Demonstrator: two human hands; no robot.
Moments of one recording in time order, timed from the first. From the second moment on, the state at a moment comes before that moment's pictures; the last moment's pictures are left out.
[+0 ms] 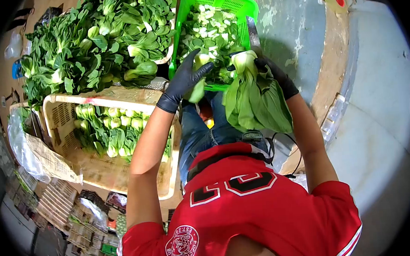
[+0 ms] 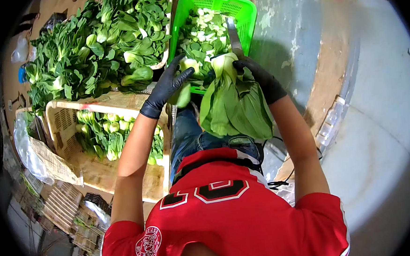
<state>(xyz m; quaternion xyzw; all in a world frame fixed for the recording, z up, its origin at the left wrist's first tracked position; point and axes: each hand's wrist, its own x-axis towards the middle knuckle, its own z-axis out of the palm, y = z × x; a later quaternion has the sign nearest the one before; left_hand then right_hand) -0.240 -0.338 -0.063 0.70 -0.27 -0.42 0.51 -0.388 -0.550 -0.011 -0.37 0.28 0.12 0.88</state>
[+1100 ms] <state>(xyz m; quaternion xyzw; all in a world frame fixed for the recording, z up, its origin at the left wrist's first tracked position) -0.269 -0.111 -0.273 0.90 0.21 -0.33 0.19 -0.332 -0.437 -0.057 -0.71 0.35 0.30 0.53</state>
